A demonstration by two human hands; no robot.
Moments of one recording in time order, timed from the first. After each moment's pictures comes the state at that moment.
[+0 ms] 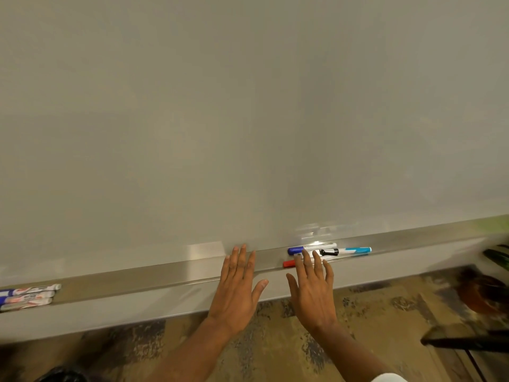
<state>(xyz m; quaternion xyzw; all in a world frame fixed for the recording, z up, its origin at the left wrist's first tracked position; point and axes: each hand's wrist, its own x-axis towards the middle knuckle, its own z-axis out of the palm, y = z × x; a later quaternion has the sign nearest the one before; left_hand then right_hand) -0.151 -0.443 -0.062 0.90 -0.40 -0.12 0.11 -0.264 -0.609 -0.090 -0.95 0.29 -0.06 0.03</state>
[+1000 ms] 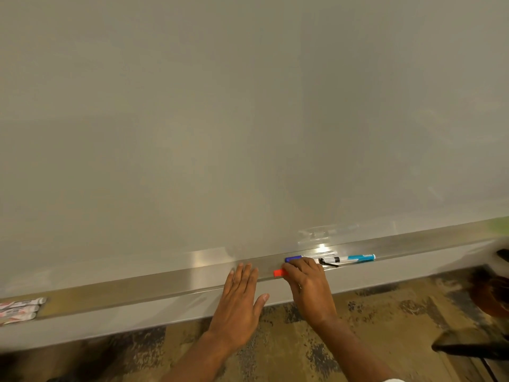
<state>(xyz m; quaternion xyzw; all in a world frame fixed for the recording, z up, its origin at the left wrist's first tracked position) -0.155 -0.464 -0.097 0.89 -0.38 -0.20 0.13 -0.245 -0.643 -0.093 -0.95 0.19 -0.20 0.17</state>
